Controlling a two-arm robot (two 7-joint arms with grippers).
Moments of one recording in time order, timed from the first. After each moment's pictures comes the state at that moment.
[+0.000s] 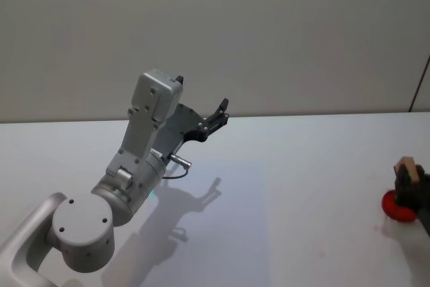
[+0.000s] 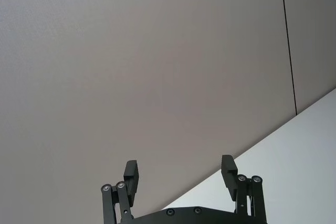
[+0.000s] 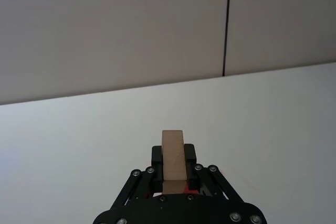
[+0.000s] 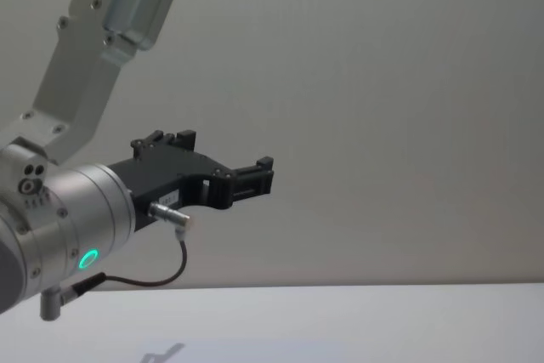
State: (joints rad) left arm -0.24 0.38 0.45 -1.63 -0.20 0.01 -0.01; right arm -0.13 0.22 -0.11 -1.70 0.31 0.16 -0.15
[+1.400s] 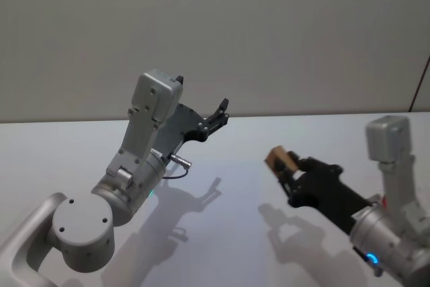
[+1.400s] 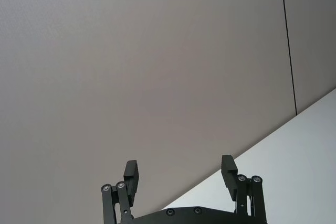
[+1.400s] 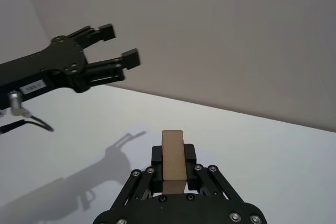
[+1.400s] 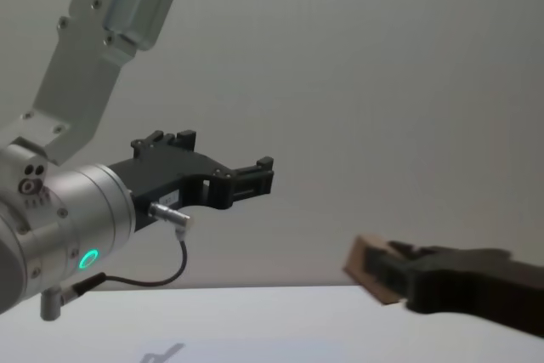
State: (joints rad) left arm -0.24 0.38 0.45 -1.63 -0.20 0.01 -0.01; right arm -0.07 0.17 -0.24 -1.80 0.21 0.24 0.33
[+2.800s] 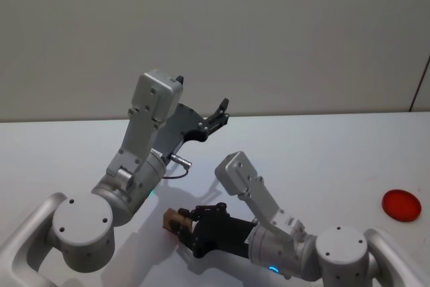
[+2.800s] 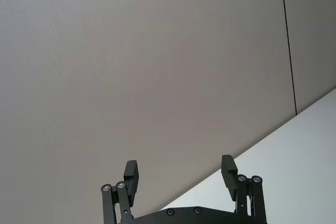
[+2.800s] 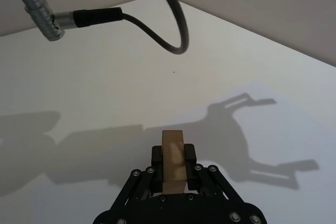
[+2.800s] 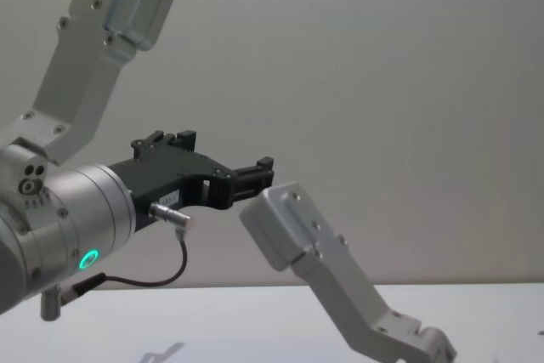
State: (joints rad) left arm -0.24 0.38 0.45 -1.63 -0.20 0.01 -0.01; right arm 0.21 -0.02 -0.41 -1.29 -0.09 0.17 0.67
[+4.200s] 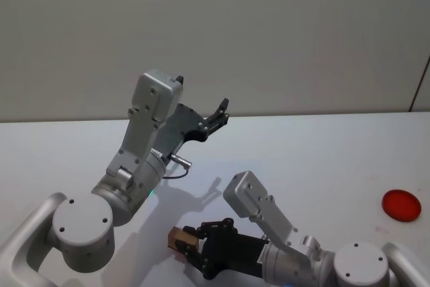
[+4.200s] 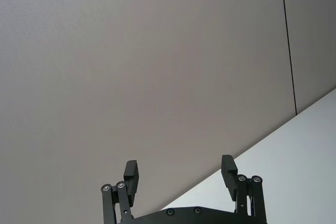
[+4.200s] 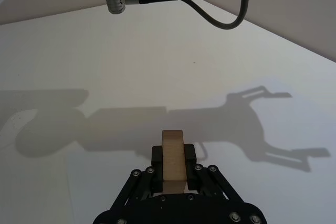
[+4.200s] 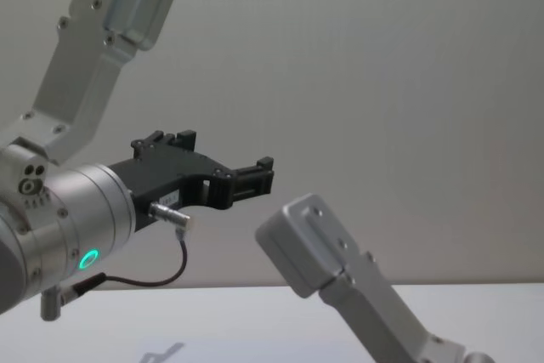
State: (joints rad) left arm -0.24 0.38 0.45 -1.63 -0.20 0.01 -0.01; right arm 0.14 0.06 -0.43 -1.41 -0.10 0.15 0.72
